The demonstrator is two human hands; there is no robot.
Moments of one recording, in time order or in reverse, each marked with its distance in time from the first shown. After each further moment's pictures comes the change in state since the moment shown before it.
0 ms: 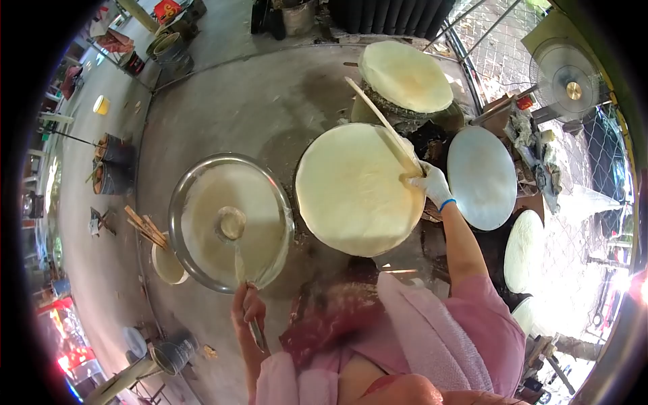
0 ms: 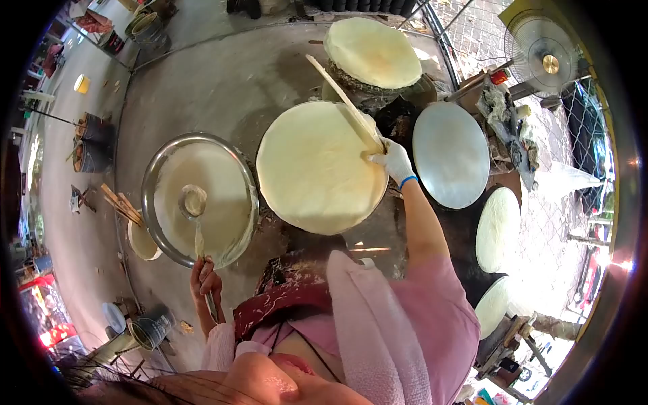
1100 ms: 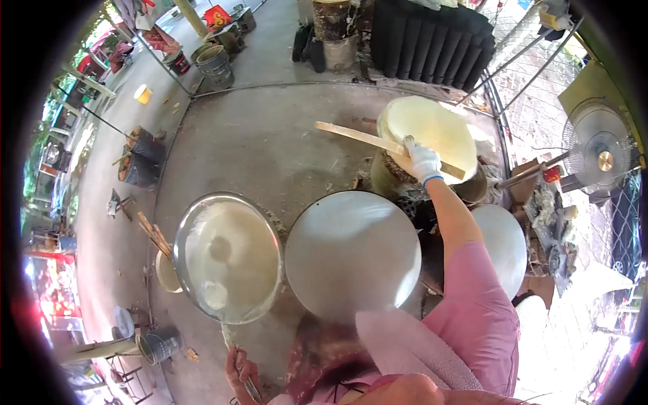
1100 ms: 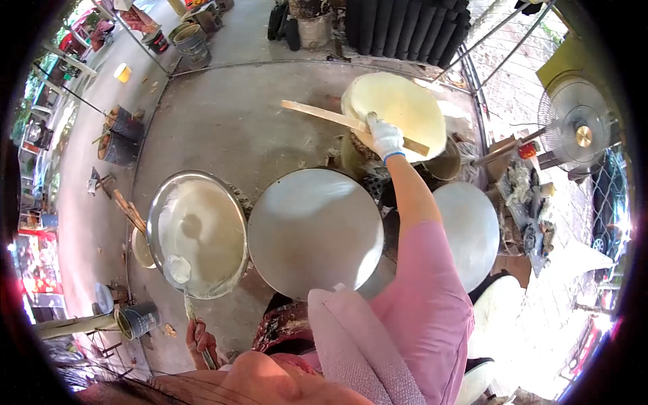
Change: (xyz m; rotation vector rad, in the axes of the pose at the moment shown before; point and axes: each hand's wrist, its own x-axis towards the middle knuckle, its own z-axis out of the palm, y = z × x) left_hand -0.033 -0.101 0.032 0.062 0.195 0.396; right_hand 0.288 -0.091 -0.016 -1.411 0.100 -0.370
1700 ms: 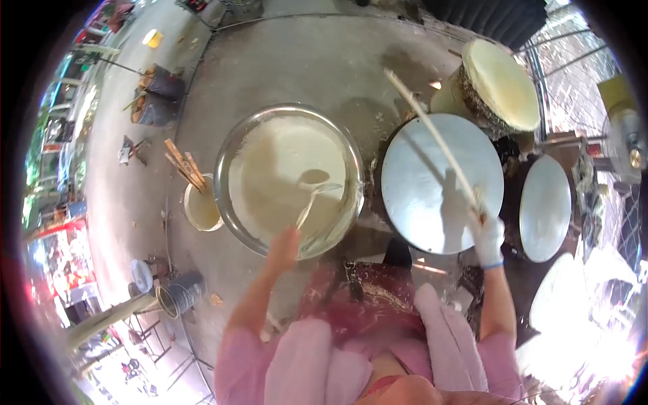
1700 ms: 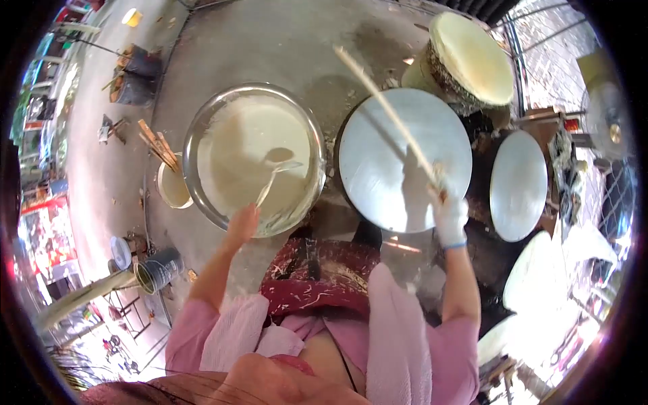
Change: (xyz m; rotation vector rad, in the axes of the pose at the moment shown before) left_hand 0.231 0.110 -0.127 2.356 -0.601 0.427; right_hand -0.353 -0.199 -0.051 0.441 -0.121 0.392
